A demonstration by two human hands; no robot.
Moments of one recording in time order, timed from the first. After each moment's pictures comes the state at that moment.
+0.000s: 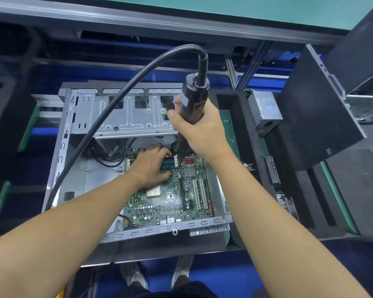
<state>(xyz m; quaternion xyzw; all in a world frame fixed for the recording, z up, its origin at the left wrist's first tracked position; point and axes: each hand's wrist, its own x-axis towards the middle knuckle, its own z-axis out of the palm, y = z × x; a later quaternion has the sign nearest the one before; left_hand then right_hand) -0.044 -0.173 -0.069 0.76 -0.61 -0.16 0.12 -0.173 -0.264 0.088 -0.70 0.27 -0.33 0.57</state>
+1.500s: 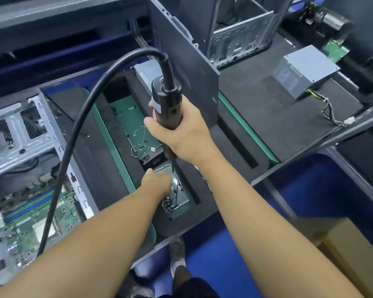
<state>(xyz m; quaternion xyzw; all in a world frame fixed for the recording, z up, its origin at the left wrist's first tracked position) -0.317 -0.313 -0.104 0.60 -0.71 -0.21 -0.29 -0.417 -0.351 0.060 -0.64 0.37 -0.43 0.52</state>
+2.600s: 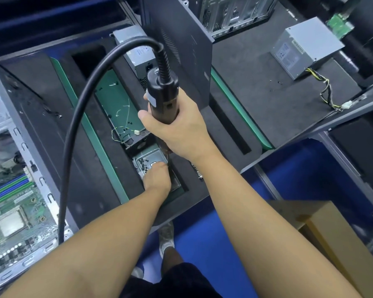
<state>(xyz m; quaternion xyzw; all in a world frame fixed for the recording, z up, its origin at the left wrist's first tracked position) -0.365 -0.294 -0.157 0.78 -0.54 -0.31 -0.03 -0.434 -0.352 0.023 -0.63 0.40 -0.41 0.53</state>
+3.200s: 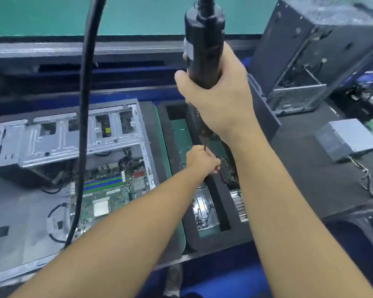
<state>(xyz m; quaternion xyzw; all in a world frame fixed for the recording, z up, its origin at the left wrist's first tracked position) -0.288 -0.324 0.053 0.74 -0.24 -0.48 0.41 -0.315 -0.325 0.208 -0.75 0.26 -0.45 0.41</state>
